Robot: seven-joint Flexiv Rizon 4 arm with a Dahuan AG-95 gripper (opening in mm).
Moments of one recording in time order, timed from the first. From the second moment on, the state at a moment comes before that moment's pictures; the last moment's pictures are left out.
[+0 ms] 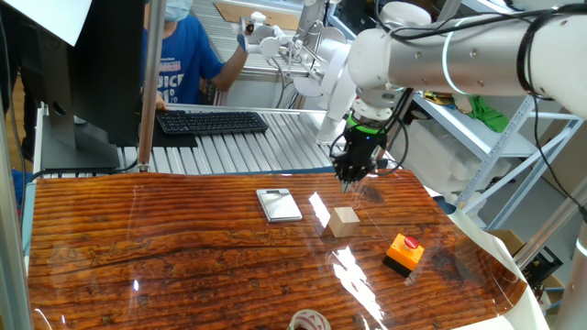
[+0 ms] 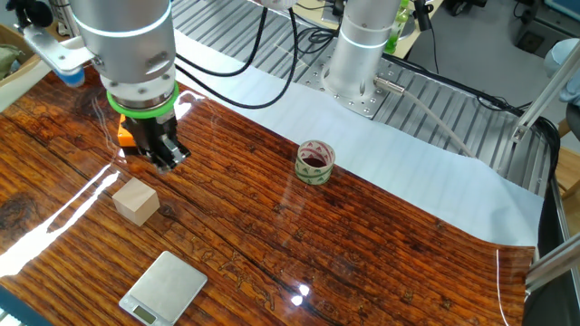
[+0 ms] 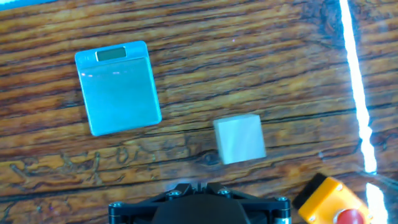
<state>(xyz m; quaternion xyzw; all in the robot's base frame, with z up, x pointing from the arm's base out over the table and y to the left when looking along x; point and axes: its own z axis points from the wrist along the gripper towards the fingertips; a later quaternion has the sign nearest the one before) 0.628 -0.130 0.177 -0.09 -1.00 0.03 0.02</state>
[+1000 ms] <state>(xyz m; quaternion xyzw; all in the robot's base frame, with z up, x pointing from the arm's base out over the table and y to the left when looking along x) 0.631 -0.160 0.167 -0.08 -1.00 0.03 0.00</state>
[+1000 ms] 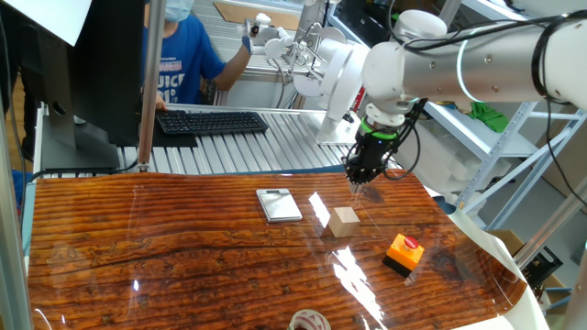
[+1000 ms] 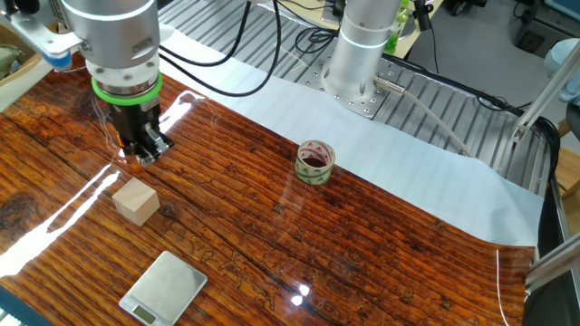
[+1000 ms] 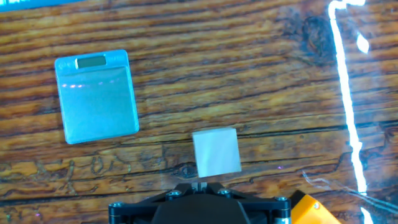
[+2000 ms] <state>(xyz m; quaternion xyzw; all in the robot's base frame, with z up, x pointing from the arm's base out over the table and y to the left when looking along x) 0.633 -0.159 0.169 -0.08 -1.00 -0.01 0.06</state>
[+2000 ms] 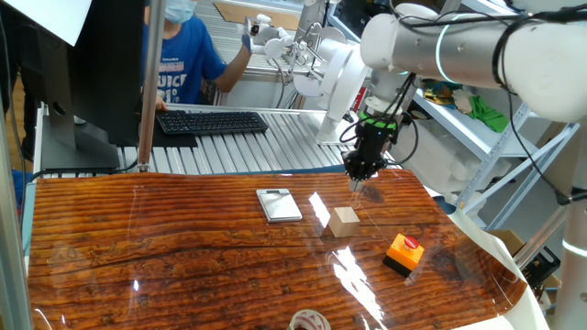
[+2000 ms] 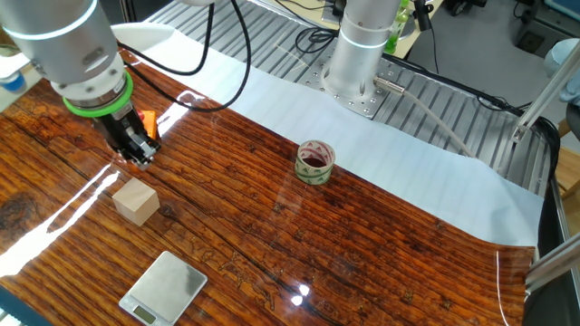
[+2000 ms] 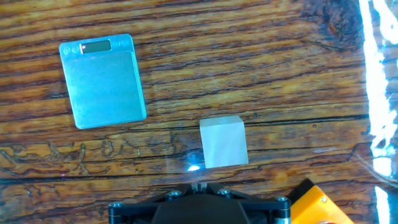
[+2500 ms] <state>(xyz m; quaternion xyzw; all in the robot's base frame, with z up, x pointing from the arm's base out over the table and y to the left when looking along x) 0.634 -0.159 0.169 -0.10 -0.99 0.00 0.04</state>
